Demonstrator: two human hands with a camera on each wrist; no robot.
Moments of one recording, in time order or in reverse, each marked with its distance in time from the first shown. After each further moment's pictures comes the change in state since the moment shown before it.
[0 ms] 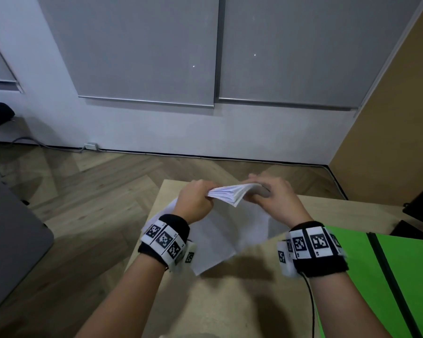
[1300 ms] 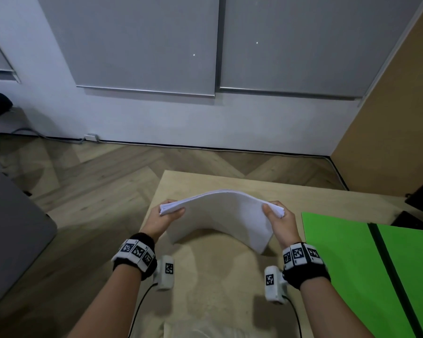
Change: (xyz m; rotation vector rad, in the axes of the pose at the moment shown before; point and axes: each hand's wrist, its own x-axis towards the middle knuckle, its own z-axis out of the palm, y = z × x) left_hand -0.057 -0.115 0.041 -0.915 0.123 -0.518; right_hand -0.038 0.094 0.079 0.742 0.247 0.441
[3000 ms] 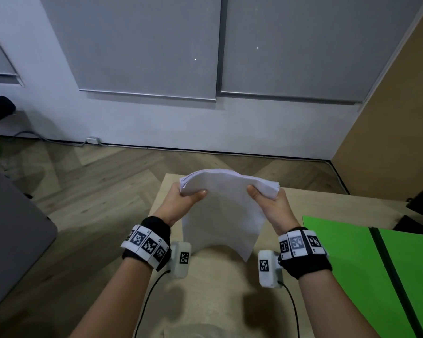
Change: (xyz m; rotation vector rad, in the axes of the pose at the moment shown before) left_hand -0.027 0.097 0.044 0.052 -0.103 0.239; right_hand -0.014 -0.082 0.027 0.092 -0.243 -0.182
